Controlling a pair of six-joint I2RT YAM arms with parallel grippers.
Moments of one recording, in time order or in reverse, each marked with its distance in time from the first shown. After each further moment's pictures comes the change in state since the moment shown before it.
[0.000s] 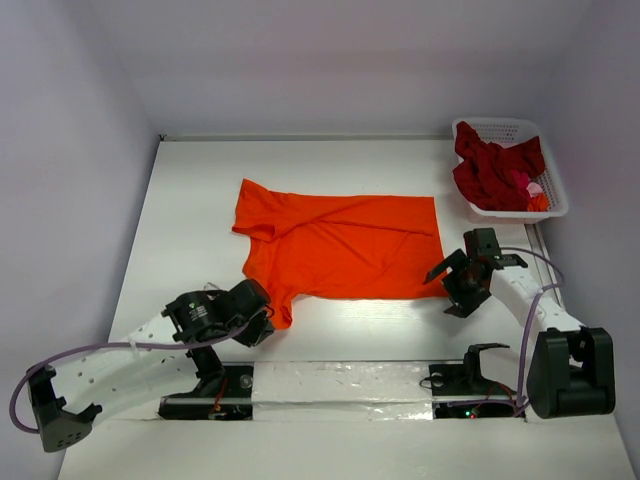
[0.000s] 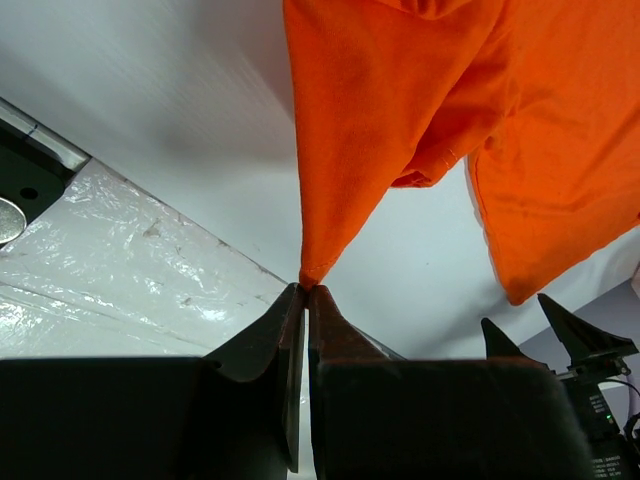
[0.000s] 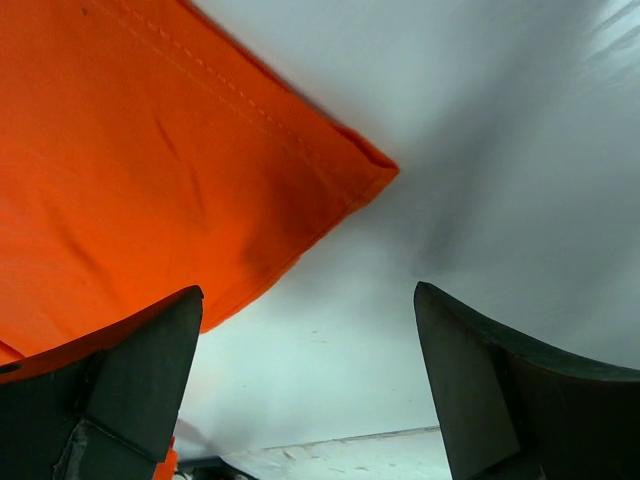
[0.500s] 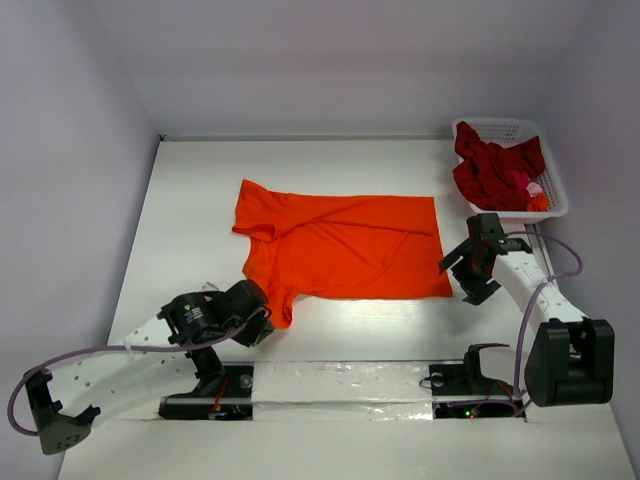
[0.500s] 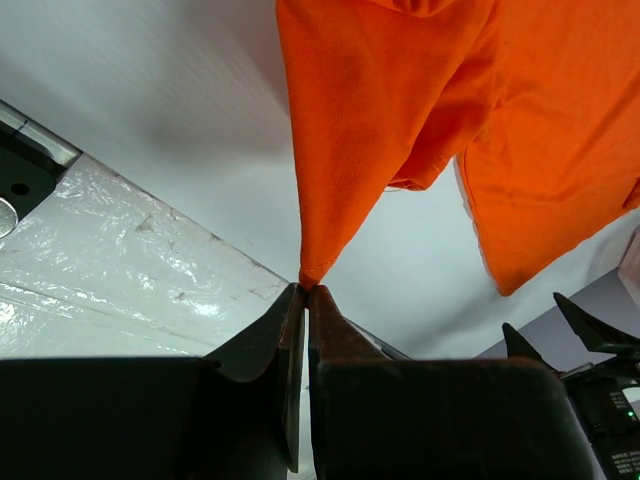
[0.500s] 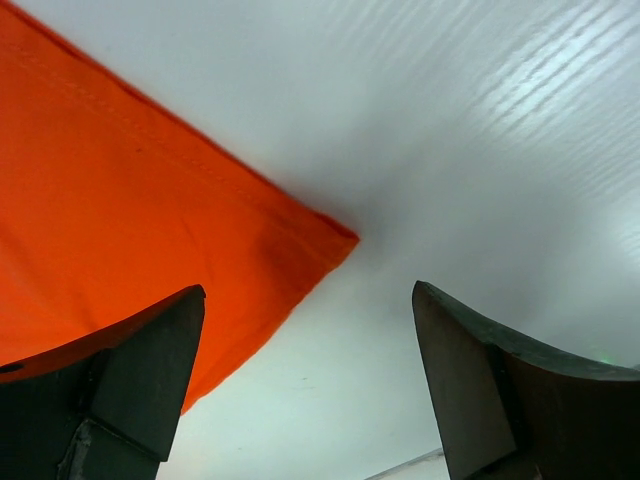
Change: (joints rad) left arm 0.000 -0.027 0.003 -0.001 0.000 0.000; right arm -0.023 0.050 0.153 -0.099 0.237 -0.026
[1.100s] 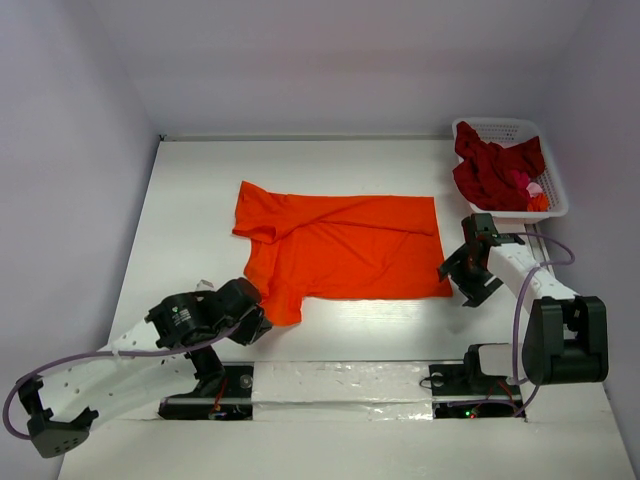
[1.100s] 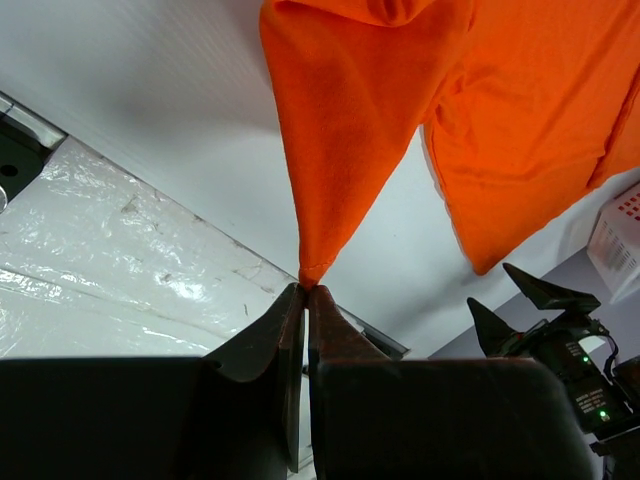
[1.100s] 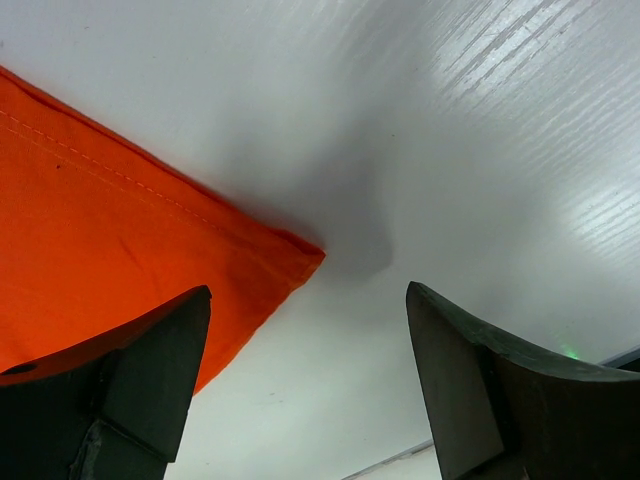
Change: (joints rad) left arm 0.000 -0.037 0.052 -0.045 -0.008 -0.001; right arm 0.000 0.115 0.009 -0.024 0.023 -0.036
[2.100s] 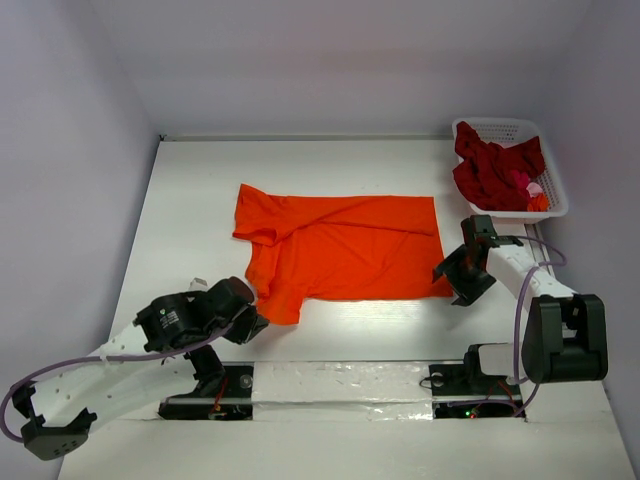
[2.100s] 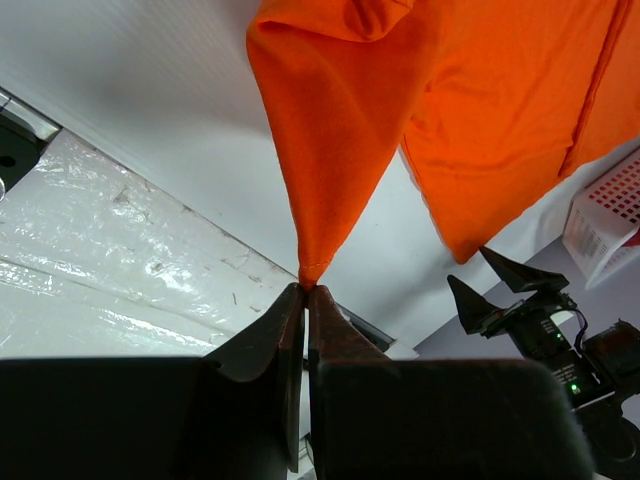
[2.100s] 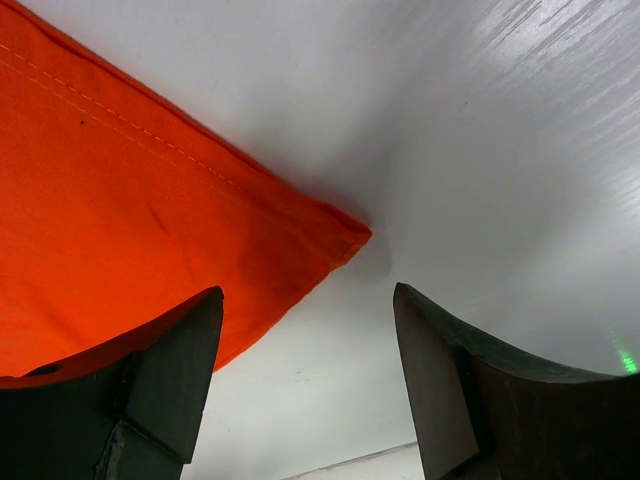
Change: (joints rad) left arm 0.000 -0.032 0.055 -0.050 -0.019 0.000; right arm 0.000 0.005 -0.024 0.050 -0.119 0.009
